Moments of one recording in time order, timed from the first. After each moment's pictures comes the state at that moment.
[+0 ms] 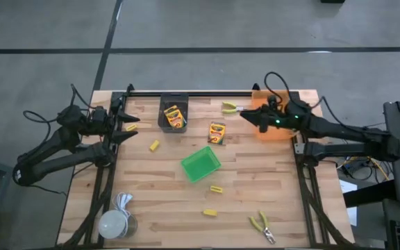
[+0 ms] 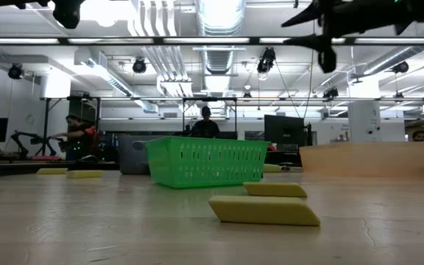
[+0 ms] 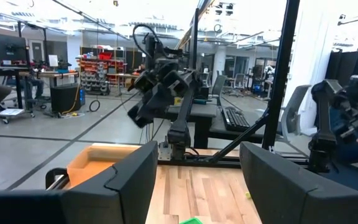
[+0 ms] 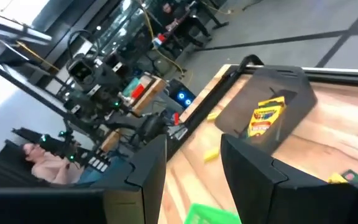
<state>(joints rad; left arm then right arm) 0.46 0.36 0.57 -0.11 0.48 -0.13 -0.35 0.86 0.58 0.19 -0.10 0.82</state>
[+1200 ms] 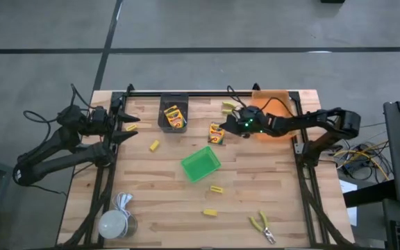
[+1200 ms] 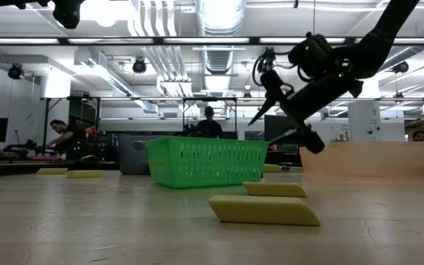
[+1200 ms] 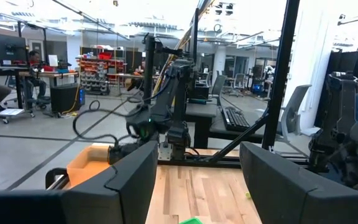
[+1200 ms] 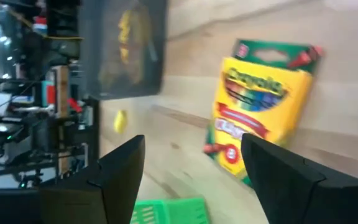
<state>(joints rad) 0.46 0.36 0.57 -0.11 0.48 -0.13 -0.40 1.53 0.57 0.40 -0.13 1.32</state>
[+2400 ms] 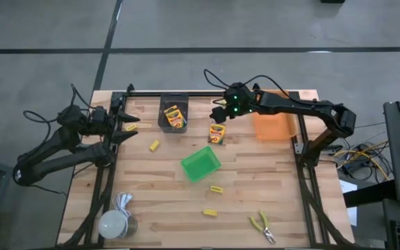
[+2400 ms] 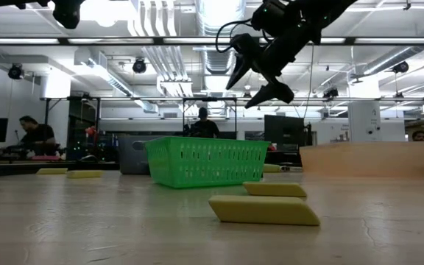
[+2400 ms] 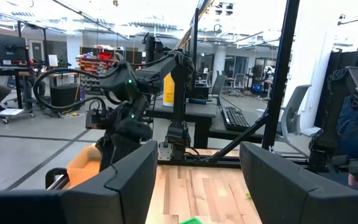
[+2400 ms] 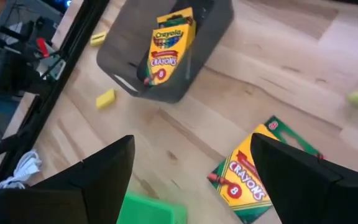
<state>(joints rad) 0.46 0.36 0.57 -0.11 0.48 -0.13 -0.41 1.58 1.19 -0.36 -0.13 0.74</state>
